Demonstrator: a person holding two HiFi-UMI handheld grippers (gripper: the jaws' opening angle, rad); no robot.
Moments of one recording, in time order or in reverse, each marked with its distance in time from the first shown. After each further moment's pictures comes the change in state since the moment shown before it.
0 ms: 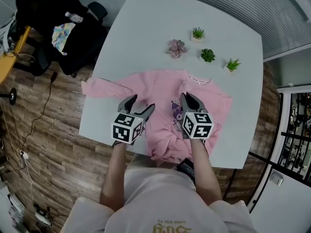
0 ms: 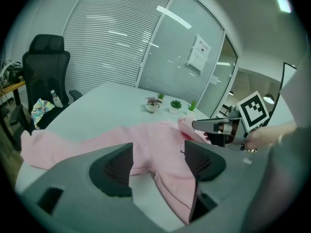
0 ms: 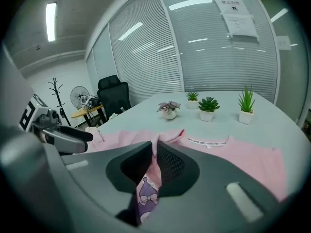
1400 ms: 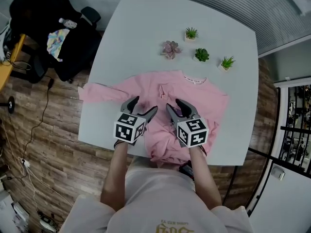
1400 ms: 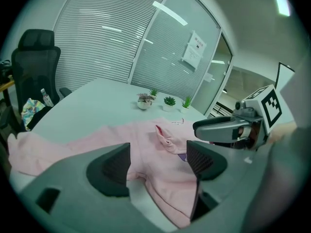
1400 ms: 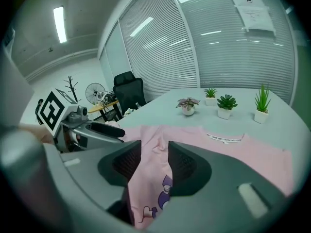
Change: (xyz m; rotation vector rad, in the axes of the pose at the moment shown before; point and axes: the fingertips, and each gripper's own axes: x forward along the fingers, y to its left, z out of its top) left arm 0.020 -0.015 -0.001 0.028 0.037 -0.073; right arm -0.017 0.050 -0.010 -0.063 0.066 0.159
